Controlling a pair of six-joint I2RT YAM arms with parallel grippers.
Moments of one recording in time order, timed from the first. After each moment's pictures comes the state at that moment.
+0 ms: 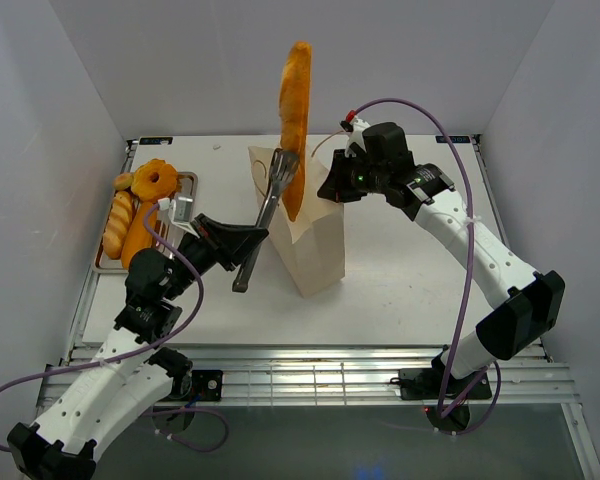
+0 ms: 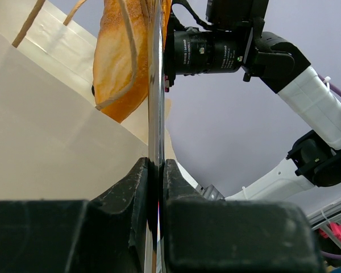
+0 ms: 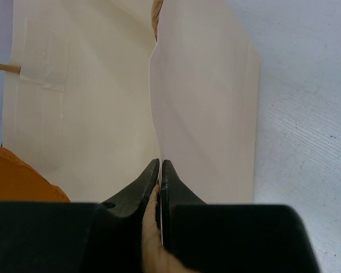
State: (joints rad) left arm -0.51 0.64 0.61 0.30 0.36 -0.75; right arm 0.59 1.53 1.58 -0.60 -0.28 0.39
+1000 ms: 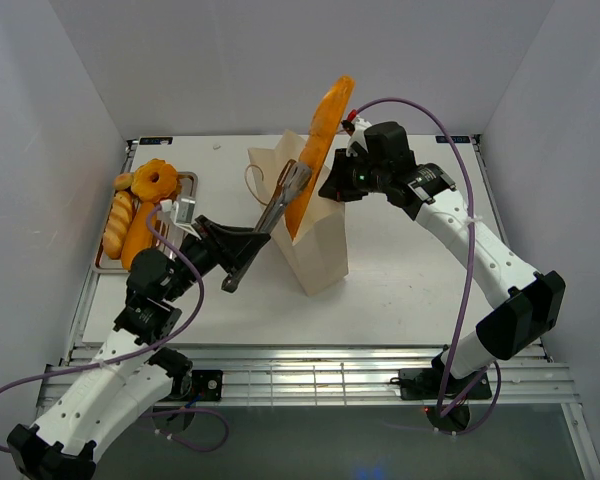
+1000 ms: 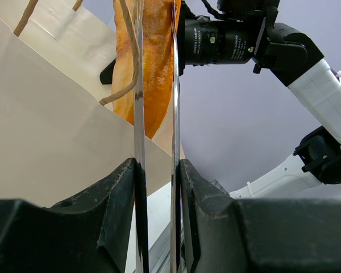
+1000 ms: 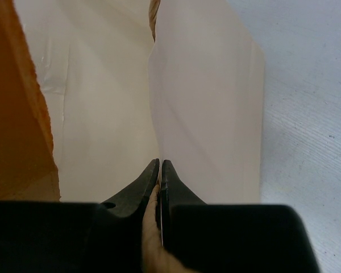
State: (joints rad) left arm -0.51 0.64 0.61 0.25 0.35 -0.74; right arm 0.58 1.52 1.58 -0.60 -0.28 0.39
